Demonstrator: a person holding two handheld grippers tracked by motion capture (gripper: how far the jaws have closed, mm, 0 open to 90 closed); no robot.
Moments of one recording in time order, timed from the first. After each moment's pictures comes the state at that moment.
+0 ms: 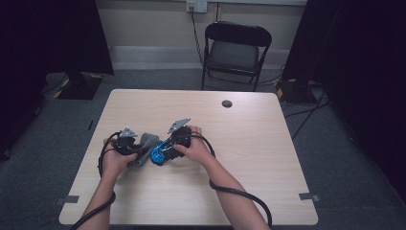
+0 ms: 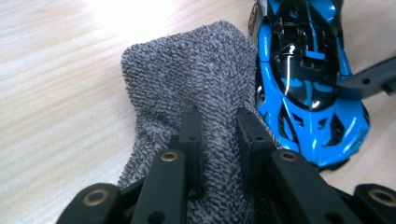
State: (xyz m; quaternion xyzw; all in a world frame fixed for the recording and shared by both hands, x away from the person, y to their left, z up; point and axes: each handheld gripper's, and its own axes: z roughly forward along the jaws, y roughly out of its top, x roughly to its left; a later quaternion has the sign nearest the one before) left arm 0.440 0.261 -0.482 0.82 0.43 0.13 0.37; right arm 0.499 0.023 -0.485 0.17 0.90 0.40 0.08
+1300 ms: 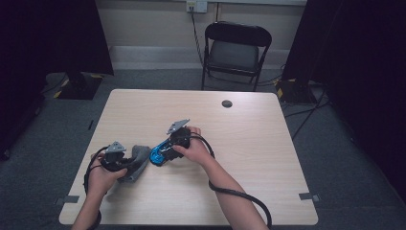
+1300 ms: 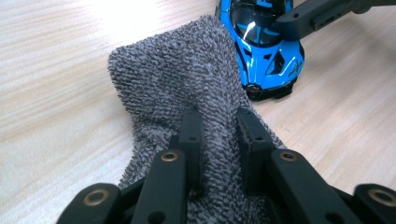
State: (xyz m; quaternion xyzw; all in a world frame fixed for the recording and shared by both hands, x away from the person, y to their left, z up) left arm 0.385 0.282 -0.483 0.81 0.43 0.11 0.38; right arm 0.497 0.026 -0.486 0.17 0.90 0.40 0.08
